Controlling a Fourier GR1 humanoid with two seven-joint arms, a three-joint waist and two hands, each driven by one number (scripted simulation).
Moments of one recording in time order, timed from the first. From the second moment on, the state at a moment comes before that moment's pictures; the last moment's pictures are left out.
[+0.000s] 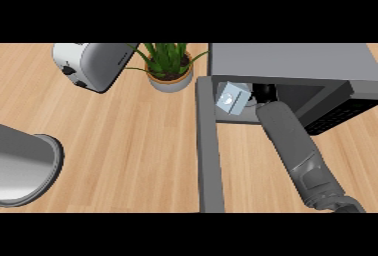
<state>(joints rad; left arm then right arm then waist) 0.33 0.09 0.73 -2.17 0.64 -0.58 0.17 -0.91 -0.07 -0.16 -0.44 0.37 -0.41 -0.56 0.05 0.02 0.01</state>
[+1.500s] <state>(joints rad) 0.22 0.11 0.67 -2.11 0.53 -0.60 0.16 -1.08 -0.27 -0.15 -0.10 0.54 -0.83 -0.50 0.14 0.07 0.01</state>
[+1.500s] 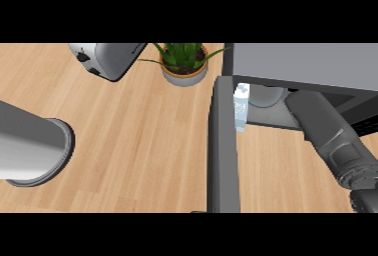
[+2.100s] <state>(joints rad) 0.19 0.10 0.57 -2.07 0.49 -0.68 0.14 -1.09 -0.23 -0.21 -0.12 0.46 -0.63 -0.63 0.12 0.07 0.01</state>
